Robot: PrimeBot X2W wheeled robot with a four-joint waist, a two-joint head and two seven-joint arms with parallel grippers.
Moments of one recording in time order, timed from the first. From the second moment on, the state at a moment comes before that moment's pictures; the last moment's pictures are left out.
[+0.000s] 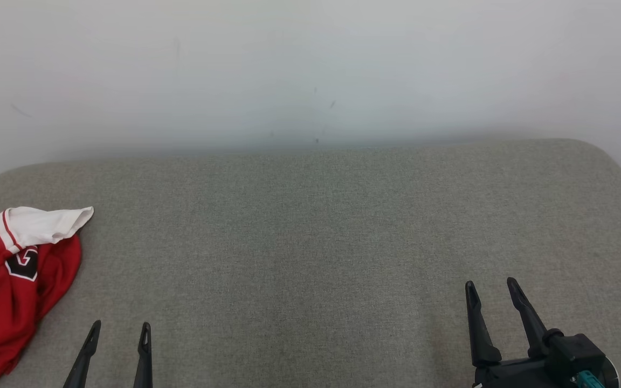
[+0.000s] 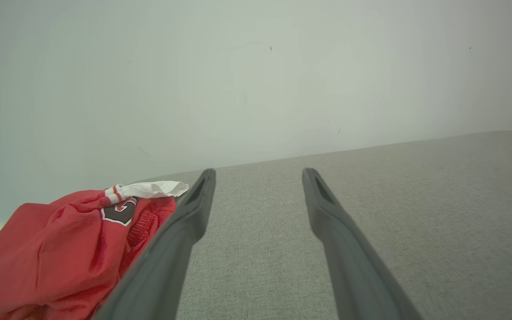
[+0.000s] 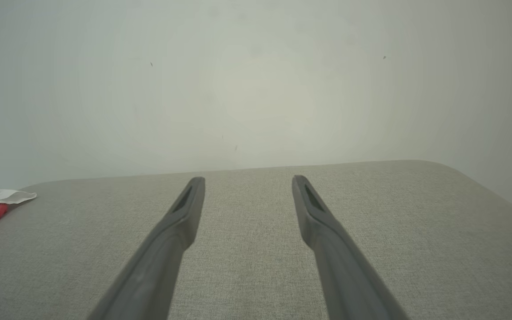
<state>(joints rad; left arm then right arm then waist) 0.12 0.14 0.01 0.01 -0.06 -0.10 -0.26 -0.01 -0.05 0.04 0.18 0.13 0.13 -0.26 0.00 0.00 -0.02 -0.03</state>
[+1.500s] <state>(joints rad) 0.12 0.15 0.05 0.10 -0.11 -0.09 -0.26 -0.03 -0.05 0.02 0.27 0.16 0.13 -0.26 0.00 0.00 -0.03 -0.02</state>
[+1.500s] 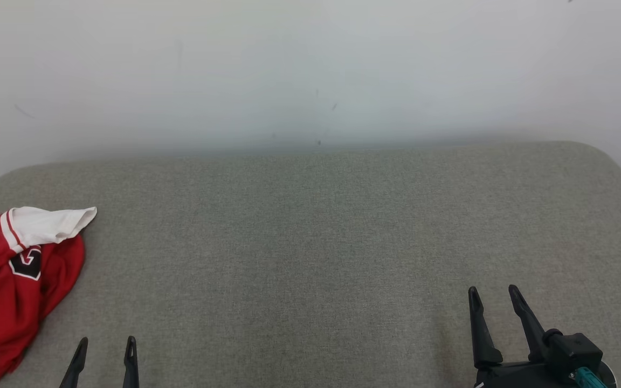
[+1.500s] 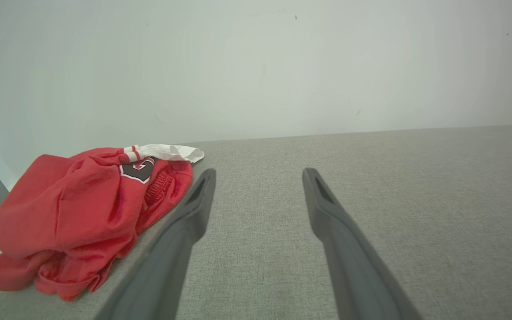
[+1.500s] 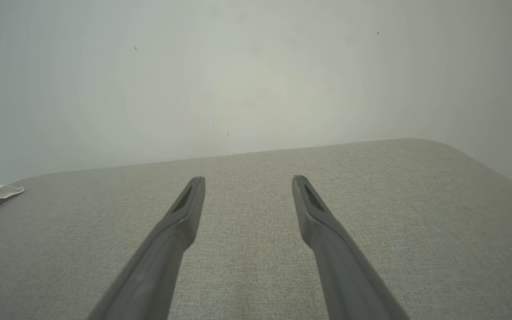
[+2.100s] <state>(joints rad) 0.12 0.16 0.05 0.11 -0.12 -0.07 -0.26 -0.02 -0.05 0.02 0.28 0.18 0.13 -0.26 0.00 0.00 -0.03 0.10</state>
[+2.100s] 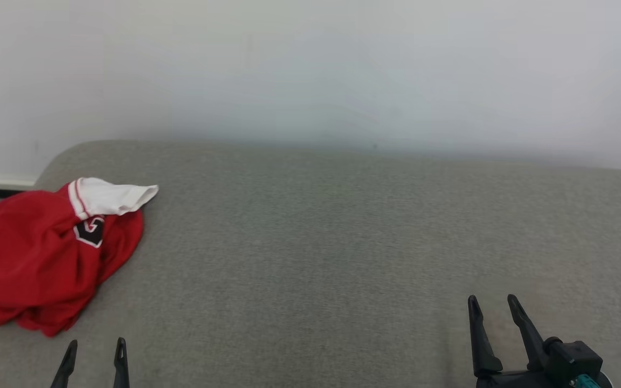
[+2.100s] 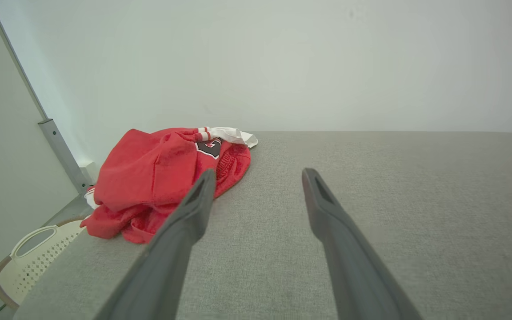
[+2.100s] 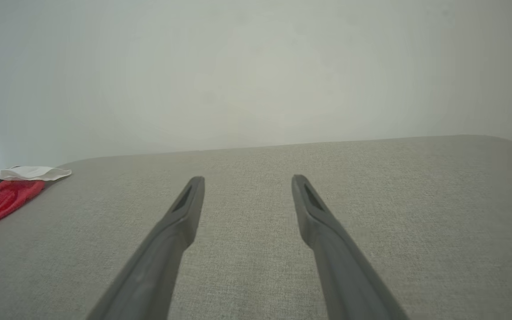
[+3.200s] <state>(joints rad) 0.17 0.20 0.07 0.08 -0.16 -0.03 -0.23 0.00 -0.05 0.07 0.30 0.22 0.13 -0.26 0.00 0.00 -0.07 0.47</state>
